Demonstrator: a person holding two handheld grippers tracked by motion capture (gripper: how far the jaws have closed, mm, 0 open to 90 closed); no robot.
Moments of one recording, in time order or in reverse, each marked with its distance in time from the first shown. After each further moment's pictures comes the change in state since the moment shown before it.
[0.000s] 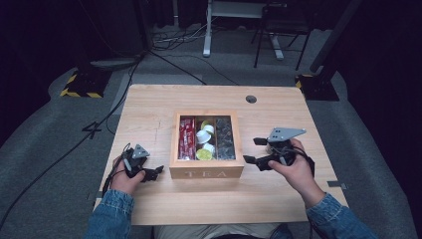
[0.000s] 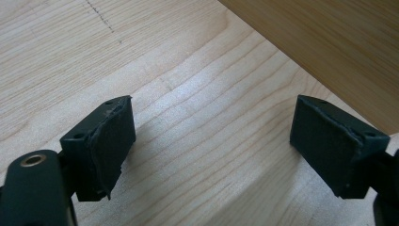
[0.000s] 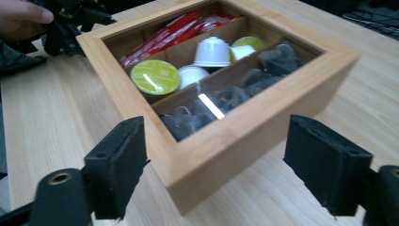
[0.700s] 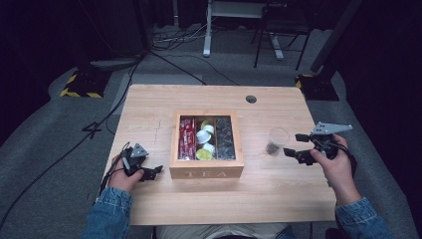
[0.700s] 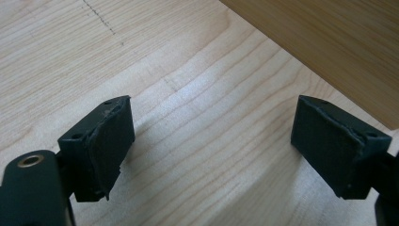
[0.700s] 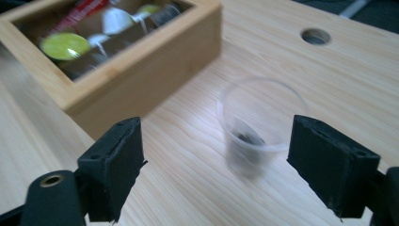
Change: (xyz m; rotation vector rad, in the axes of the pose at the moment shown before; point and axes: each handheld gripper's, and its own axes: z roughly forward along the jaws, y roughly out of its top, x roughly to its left) left arm 0.007 0.002 0.001 0.005 -0.024 0.023; right arm -0.063 -0.040 -0.081 0.060 -0.175 0.135
